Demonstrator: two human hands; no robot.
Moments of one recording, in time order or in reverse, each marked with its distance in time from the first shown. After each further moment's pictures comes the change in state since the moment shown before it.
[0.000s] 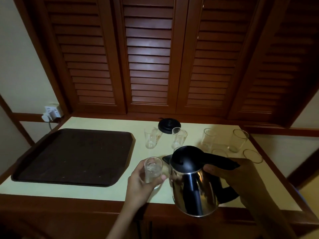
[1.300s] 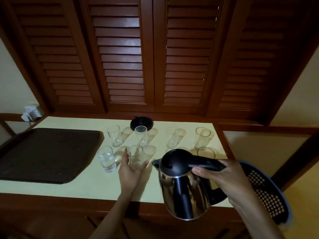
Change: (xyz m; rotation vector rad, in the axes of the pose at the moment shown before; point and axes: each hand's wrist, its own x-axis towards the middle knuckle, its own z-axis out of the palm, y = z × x) left_hand 0.024 0.007 0.158 0.237 0.285 -0.170; right_hand 0.046 0.061 -0.146 0.139 -0.201 -0.042
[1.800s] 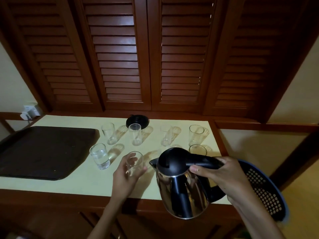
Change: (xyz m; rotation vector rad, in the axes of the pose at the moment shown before) left_hand -0.037 0.007 -0.007 -0.042 -0.095 0.136; right_hand 0.001 0.009 -0.031 0.016 -0.024 0.002
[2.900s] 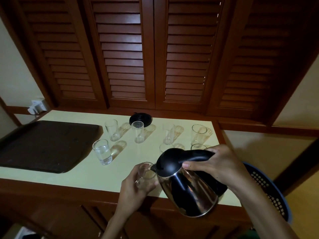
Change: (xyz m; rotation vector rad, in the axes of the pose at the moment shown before) left_hand -0.048 0.015 0.012 0.034 -0.110 0.034; right_hand 0.017 -0.023 0.004 -0.494 -0.044 0.095
